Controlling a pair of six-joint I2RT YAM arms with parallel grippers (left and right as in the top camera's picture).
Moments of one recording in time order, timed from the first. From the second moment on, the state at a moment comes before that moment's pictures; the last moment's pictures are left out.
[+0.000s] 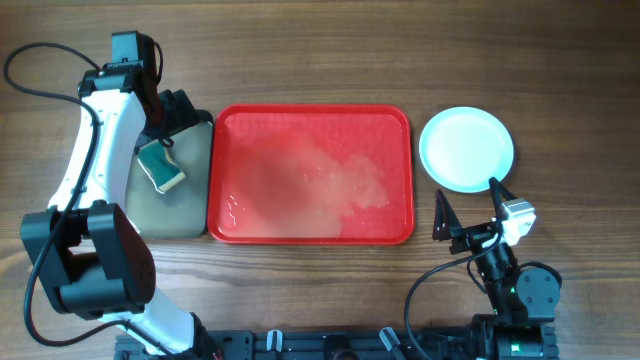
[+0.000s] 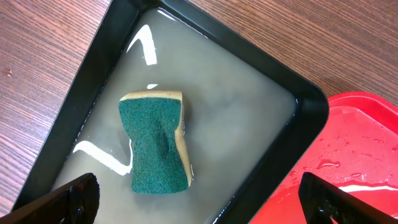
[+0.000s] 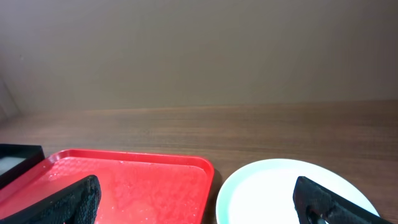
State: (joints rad) left arm 0.09 1.82 1.48 -0.99 -0.15 -0.42; right arm -0.03 0.02 0.01 0.02 -0.28 0.14
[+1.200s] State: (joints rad) left arm 0.00 0.20 0.10 0.11 0.05 -0.26; right arm -0.03 0.01 0.01 0.02 -0.27 0.15
